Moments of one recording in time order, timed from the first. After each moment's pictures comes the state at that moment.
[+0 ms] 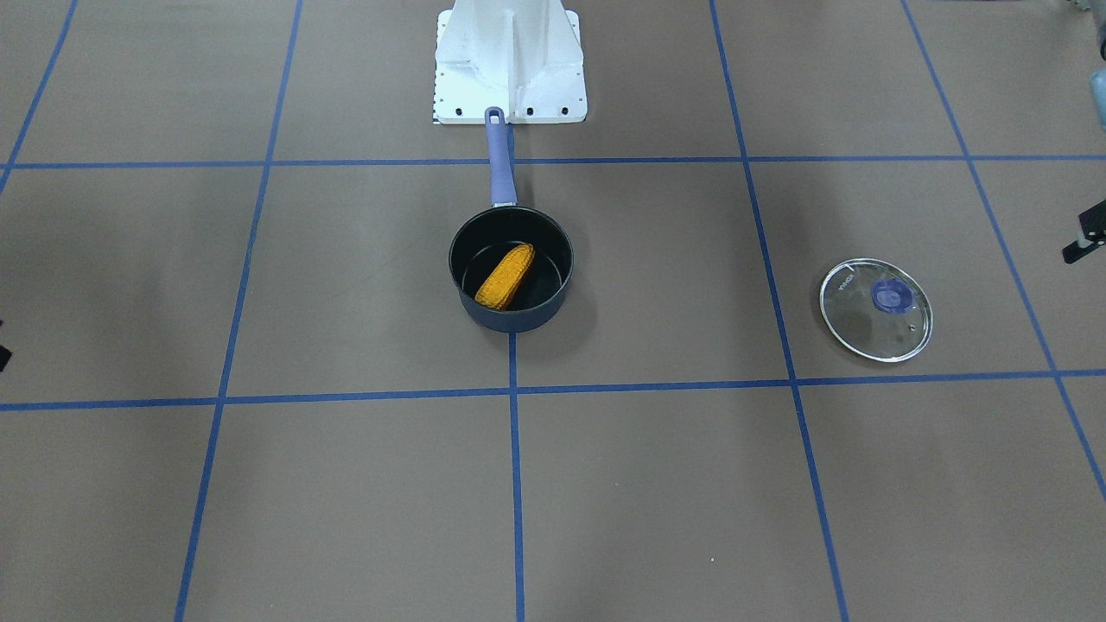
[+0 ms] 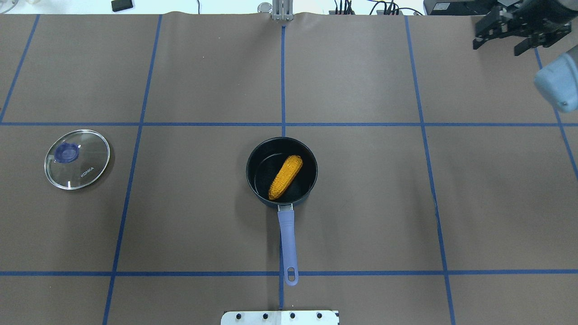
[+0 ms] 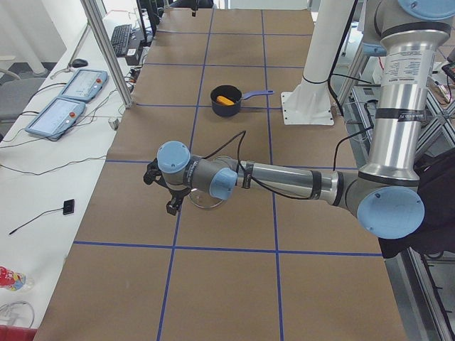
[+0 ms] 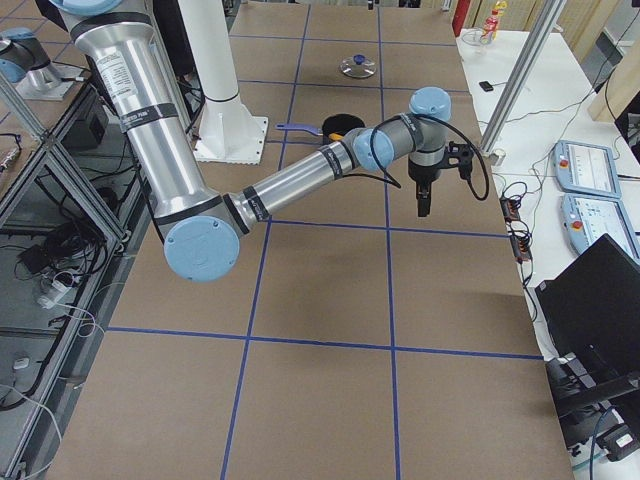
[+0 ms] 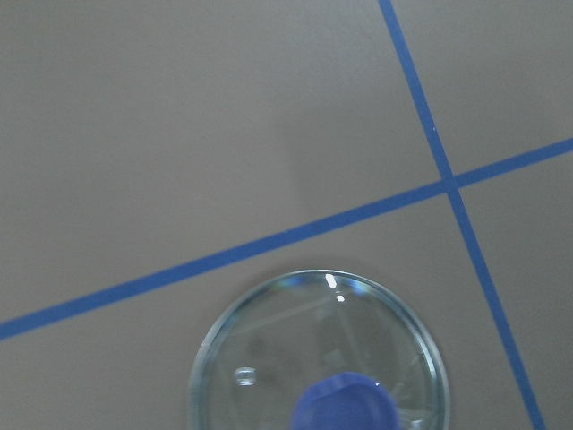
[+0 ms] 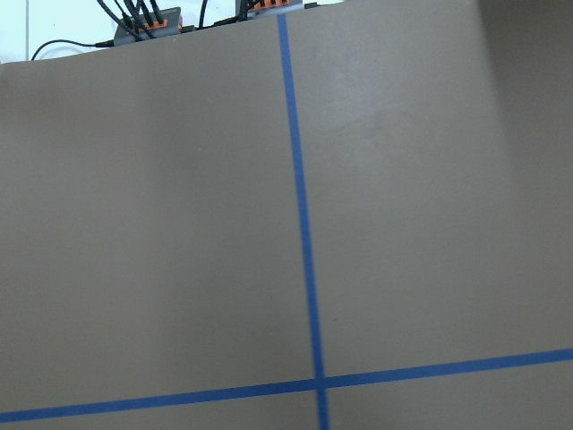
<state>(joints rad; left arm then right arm) -1.50 -1.64 -1.61 -1.73 -2.50 0.11 1.34 -1.23 1.70 -1.58 2.29 0.51</state>
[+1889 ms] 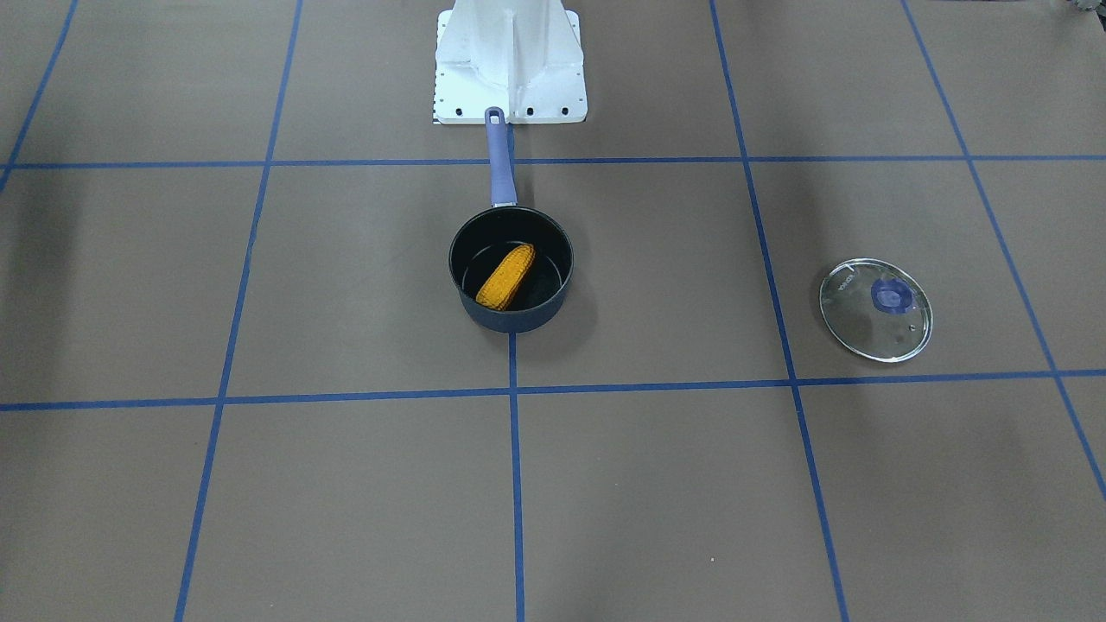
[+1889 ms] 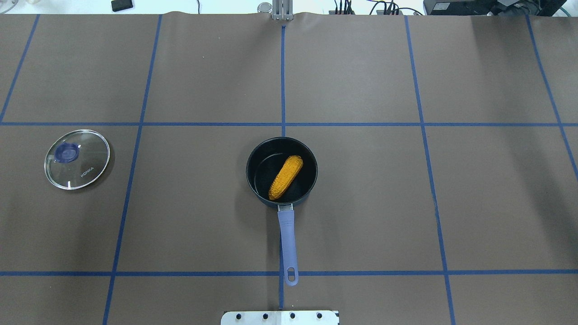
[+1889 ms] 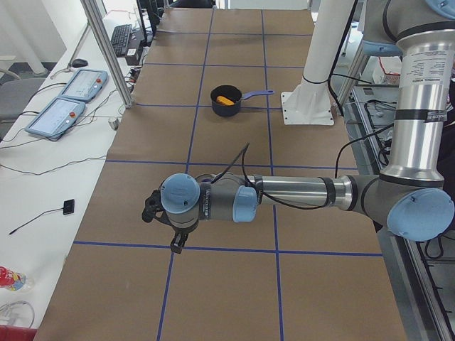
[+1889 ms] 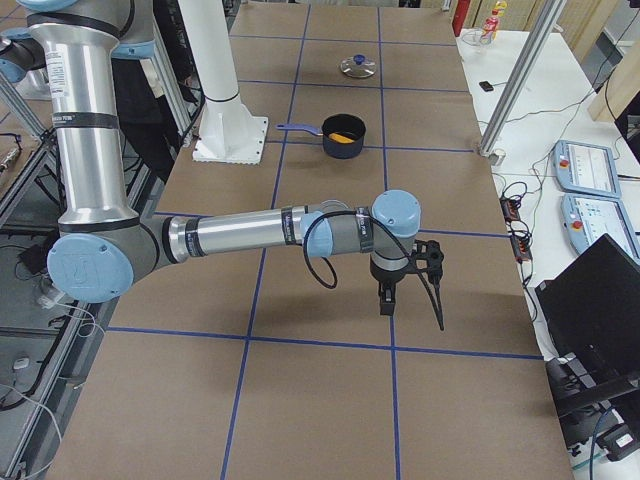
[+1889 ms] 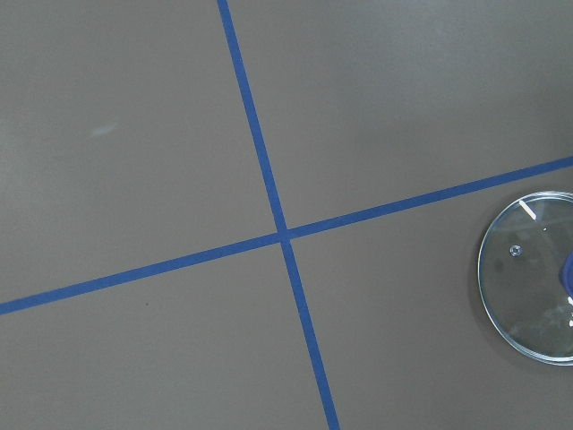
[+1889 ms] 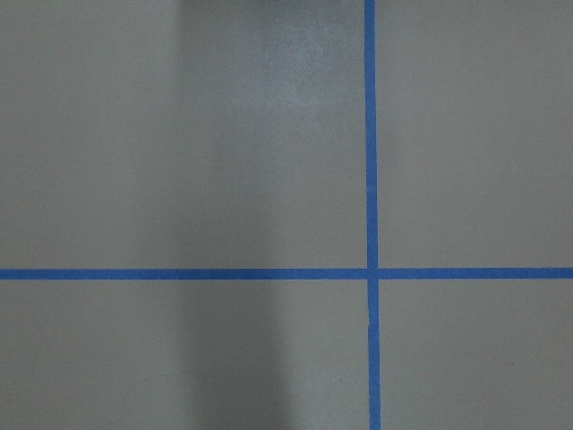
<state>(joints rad) -1.67 -1.59 -1.57 -1.62 -2.50 0.27 1.54 -1.51 1.67 -1.58 2.37 0.16</state>
